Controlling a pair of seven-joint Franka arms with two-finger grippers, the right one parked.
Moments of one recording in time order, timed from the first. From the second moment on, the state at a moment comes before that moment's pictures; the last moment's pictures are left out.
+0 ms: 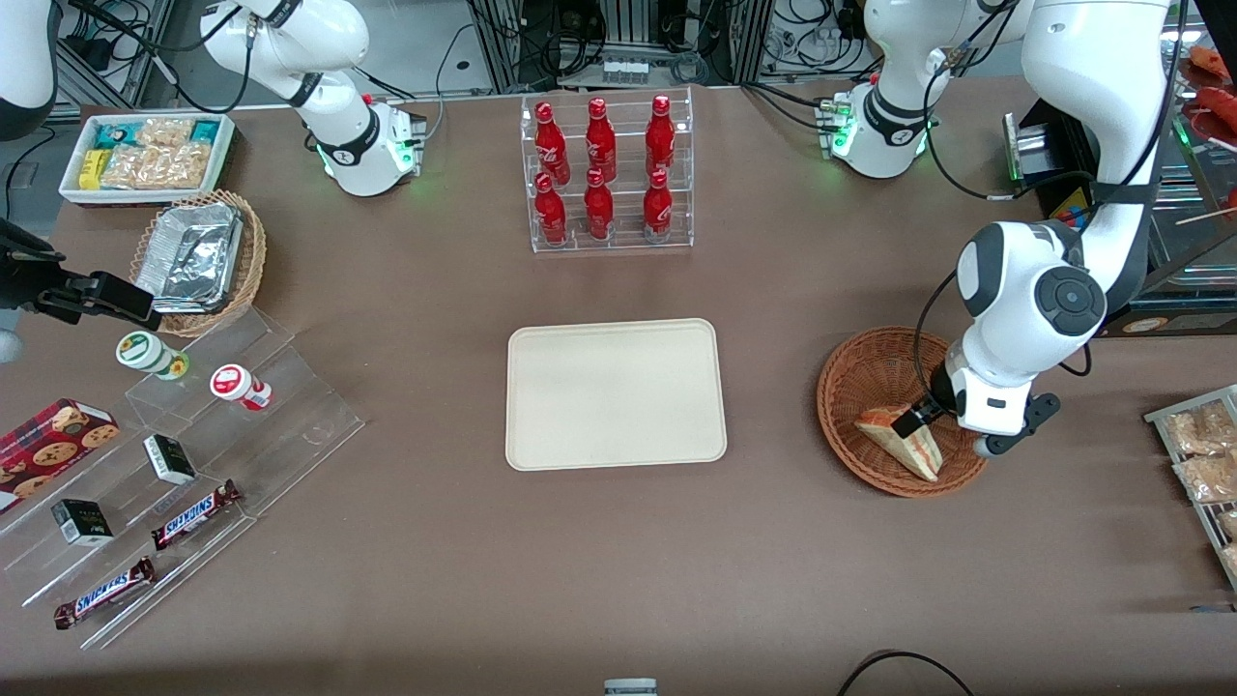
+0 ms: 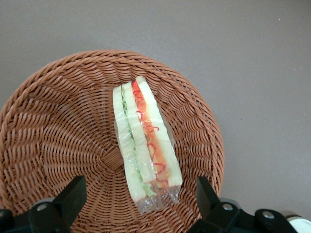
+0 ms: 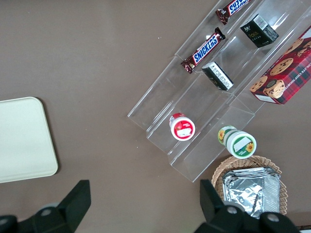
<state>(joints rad) -0.05 0.29 -0.08 -2.05 0.00 2.41 -0.70</state>
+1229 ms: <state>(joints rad) -0.05 0.39 -0.10 -2.01 0.00 2.43 -0.70</state>
